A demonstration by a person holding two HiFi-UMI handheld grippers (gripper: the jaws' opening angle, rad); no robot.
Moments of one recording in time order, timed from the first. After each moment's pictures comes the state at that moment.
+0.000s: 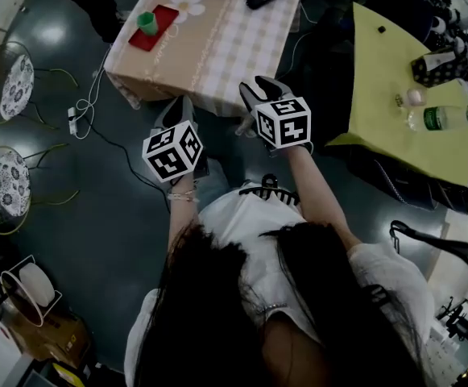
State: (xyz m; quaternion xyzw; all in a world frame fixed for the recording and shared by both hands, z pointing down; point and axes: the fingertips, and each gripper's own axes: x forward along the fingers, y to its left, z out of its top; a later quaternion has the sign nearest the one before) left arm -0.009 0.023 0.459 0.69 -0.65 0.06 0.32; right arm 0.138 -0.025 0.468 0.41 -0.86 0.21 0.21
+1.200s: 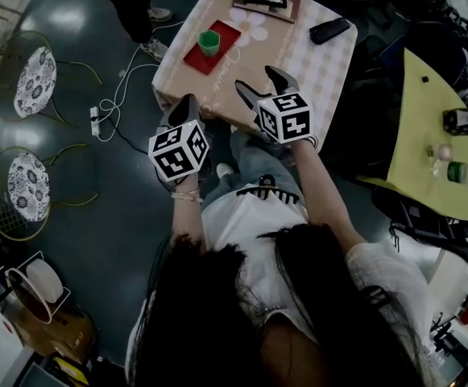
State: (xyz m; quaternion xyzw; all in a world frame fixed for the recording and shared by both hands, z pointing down) left arm -0.196 -0.085 0.463 0.67 -0.67 0.07 0.32; right arm -0.065 -0.155 0.469 0.37 -0.89 0.18 0.22
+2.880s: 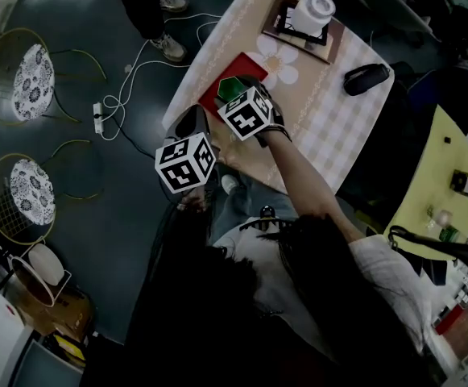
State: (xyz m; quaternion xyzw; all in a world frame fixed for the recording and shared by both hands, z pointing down) left arm -0.257 -0.228 0.530 0.61 -0.68 0.10 0.40; right arm -0.210 -0.288 0.613 0.20 -0.86 0.13 0.45
